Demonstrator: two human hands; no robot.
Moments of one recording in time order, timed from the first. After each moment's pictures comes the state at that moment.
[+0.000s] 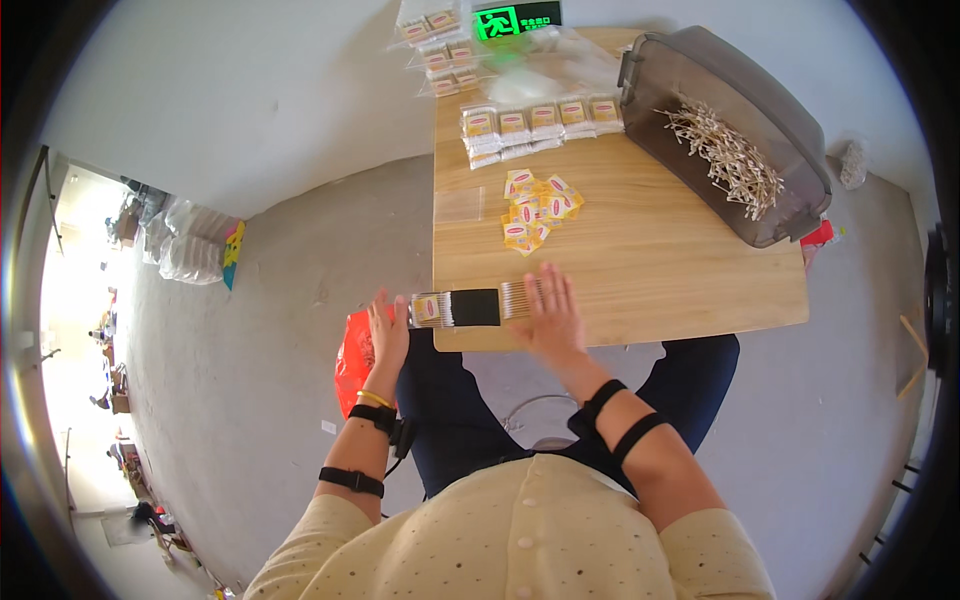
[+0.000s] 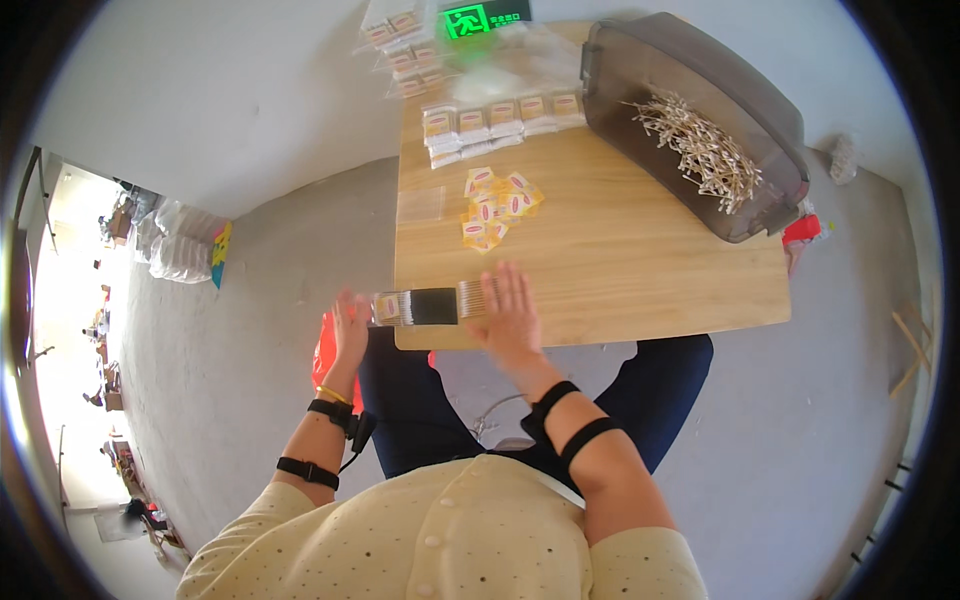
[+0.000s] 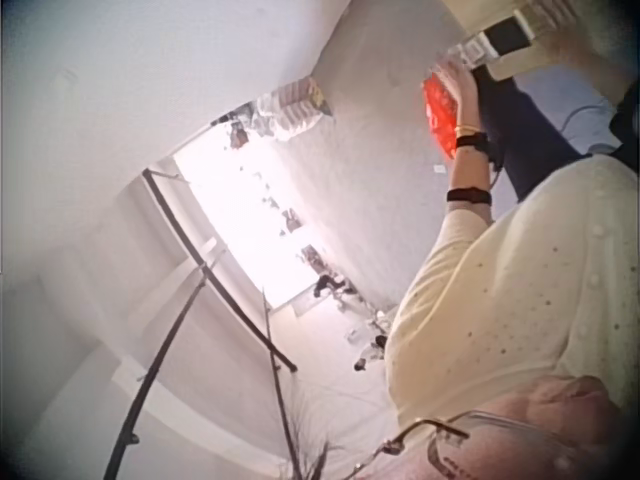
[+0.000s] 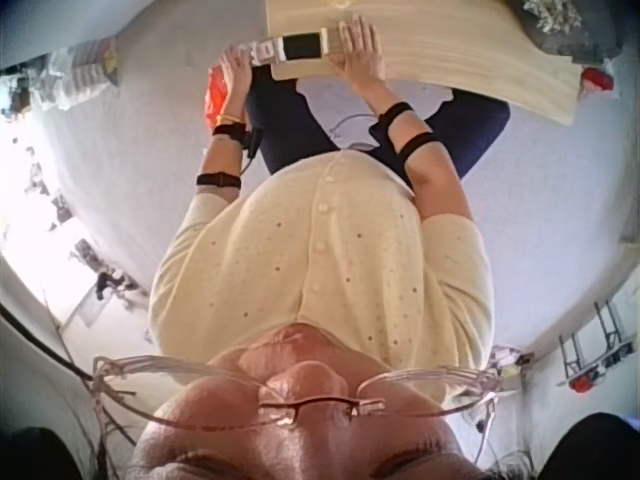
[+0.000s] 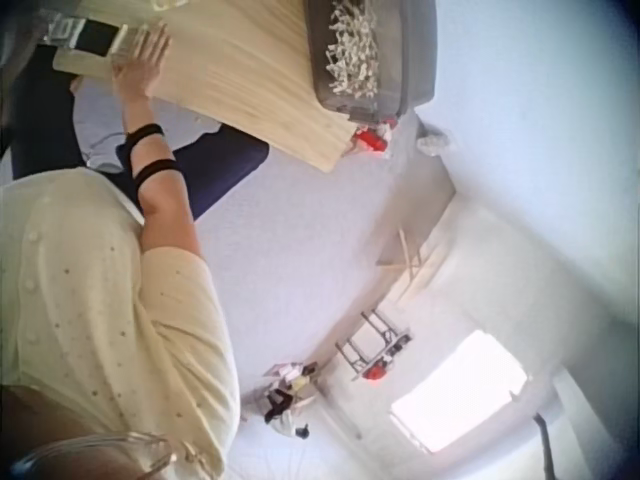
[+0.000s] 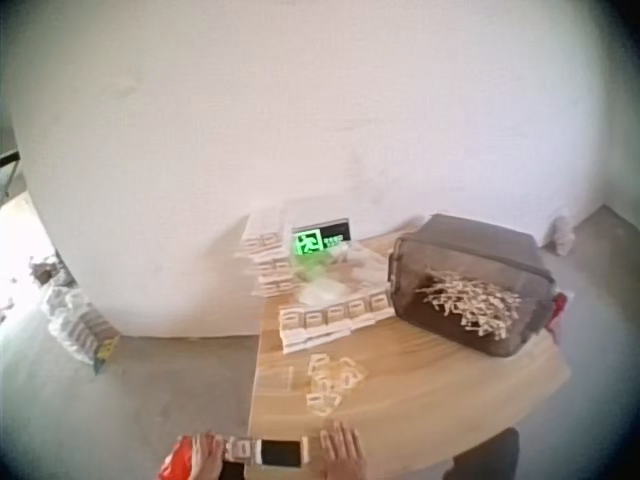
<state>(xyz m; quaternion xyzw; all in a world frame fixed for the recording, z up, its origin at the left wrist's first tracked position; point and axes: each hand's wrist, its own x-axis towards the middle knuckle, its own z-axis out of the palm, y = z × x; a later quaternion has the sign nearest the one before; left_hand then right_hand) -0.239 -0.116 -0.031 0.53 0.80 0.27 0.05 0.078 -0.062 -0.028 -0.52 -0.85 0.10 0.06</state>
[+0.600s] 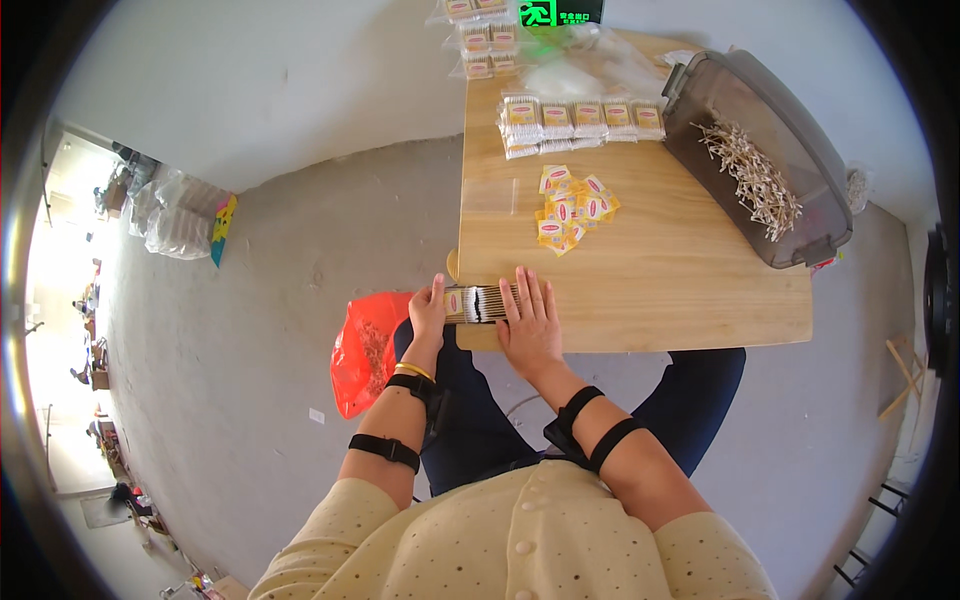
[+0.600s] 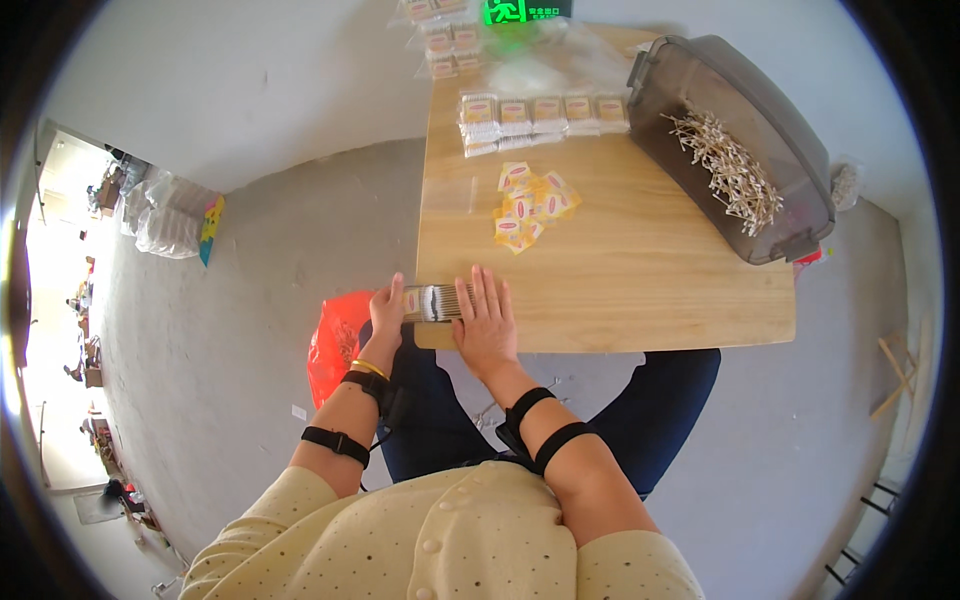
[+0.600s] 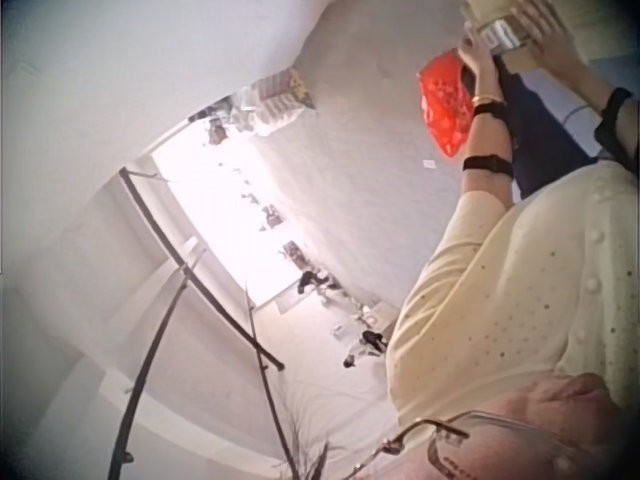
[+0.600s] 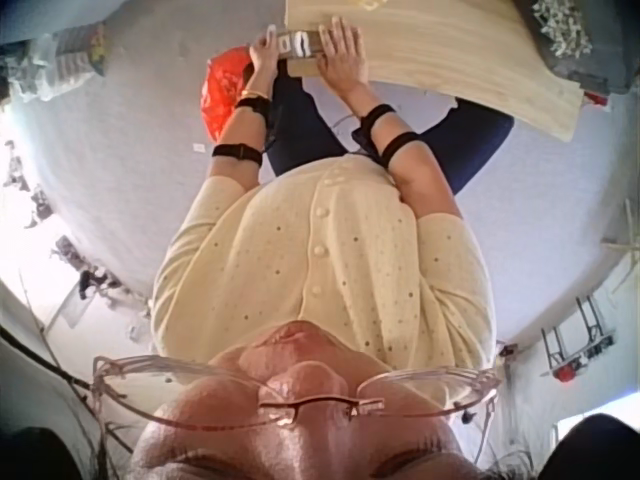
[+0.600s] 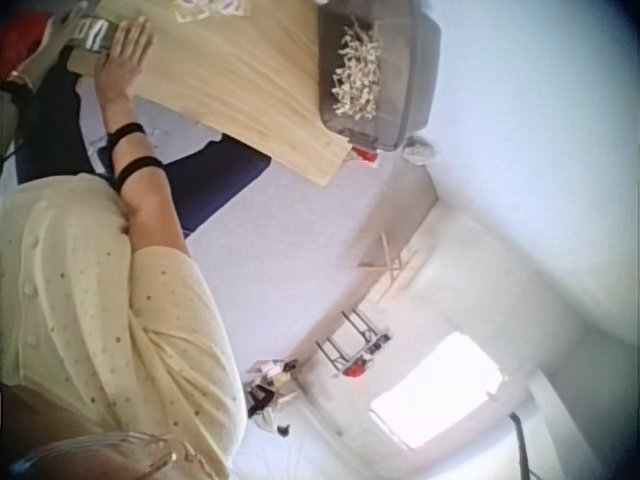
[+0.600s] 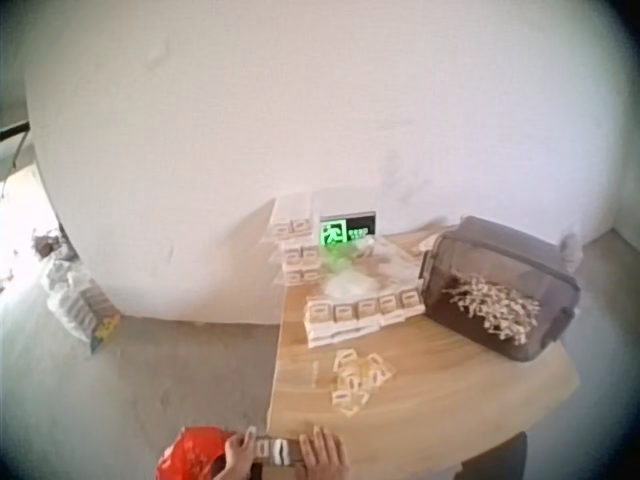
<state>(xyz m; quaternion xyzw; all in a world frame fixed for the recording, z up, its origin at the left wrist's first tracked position) -0.222 -0.084 -0.075 0.27 0.81 0.42 0.32 -0.004 -0.085 -0.020 -0.49 -0.86 0.12 0.11</state>
